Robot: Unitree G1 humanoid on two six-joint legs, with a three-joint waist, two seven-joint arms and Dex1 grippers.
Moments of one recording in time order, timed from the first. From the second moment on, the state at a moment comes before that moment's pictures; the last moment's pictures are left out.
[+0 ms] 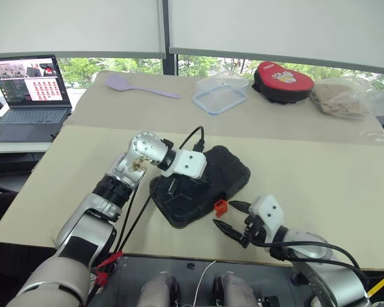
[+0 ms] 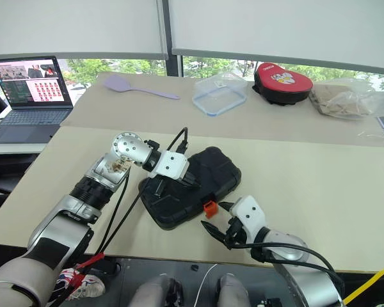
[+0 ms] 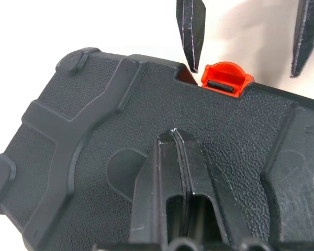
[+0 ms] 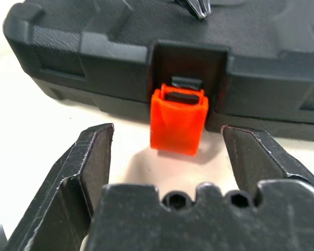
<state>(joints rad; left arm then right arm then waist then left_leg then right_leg) -0.93 0.41 -0.44 0.49 0.04 -0.22 -1.43 0.16 -0.54 0.10 -0.64 0.30 0.55 0.57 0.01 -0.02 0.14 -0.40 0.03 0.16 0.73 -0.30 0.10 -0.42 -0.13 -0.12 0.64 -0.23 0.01</state>
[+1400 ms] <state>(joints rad) -0.93 0.41 -0.44 0.49 0.06 -0.25 -1.41 0.11 -0.49 0.17 -0.51 0.14 0.34 0.60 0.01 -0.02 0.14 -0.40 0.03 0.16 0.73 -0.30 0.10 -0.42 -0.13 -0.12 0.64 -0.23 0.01</state>
